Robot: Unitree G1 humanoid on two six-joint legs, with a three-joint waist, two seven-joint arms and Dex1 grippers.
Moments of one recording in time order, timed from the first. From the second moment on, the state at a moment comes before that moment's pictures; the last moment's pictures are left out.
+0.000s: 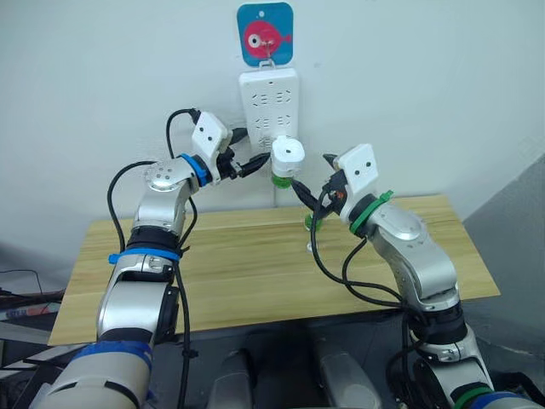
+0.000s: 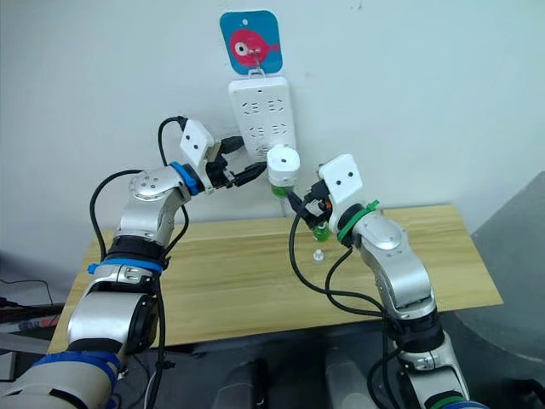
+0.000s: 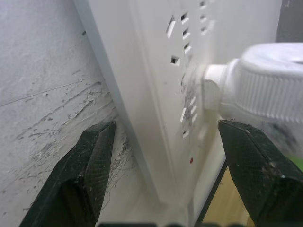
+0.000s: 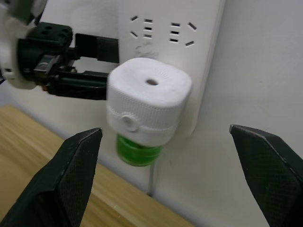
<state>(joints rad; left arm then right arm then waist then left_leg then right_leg) -0.91 0.46 0.03 0.70 -0.14 -0.10 -0.86 -0.51 -0.19 0.15 -0.38 0.13 0.66 0.38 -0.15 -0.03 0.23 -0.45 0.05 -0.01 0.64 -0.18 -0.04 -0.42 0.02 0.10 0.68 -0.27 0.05</state>
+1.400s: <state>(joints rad) -0.18 0.76 0.12 -0.44 -0.50 0.30 -1.00 -0.52 -0.21 0.21 -0.34 0.10 0.60 0.34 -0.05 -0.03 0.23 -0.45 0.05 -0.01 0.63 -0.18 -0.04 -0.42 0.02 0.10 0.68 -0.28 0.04</state>
